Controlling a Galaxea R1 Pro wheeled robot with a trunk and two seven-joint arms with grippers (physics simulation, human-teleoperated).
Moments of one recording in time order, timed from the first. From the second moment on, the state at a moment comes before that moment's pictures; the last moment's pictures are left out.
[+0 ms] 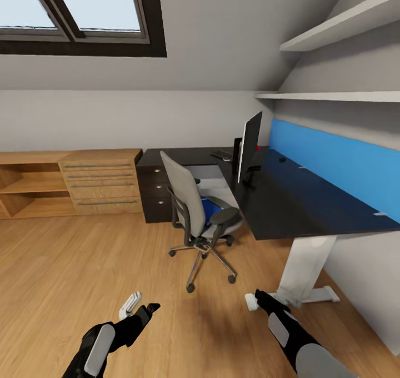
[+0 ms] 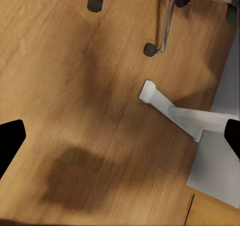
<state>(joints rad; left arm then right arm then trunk) -0.34 -0.09 0.28 -0.88 0.65 0.63 0.00 -0.62 0.05 -0.25 -0.31 -0.28 -0.09 -0.14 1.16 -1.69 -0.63</state>
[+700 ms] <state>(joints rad) -0.34 -0.10 0.28 -0.88 0.65 0.60 0.02 -0.68 0.12 -0.25 -0.30 -0.50 -0.12 -0.22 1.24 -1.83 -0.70</state>
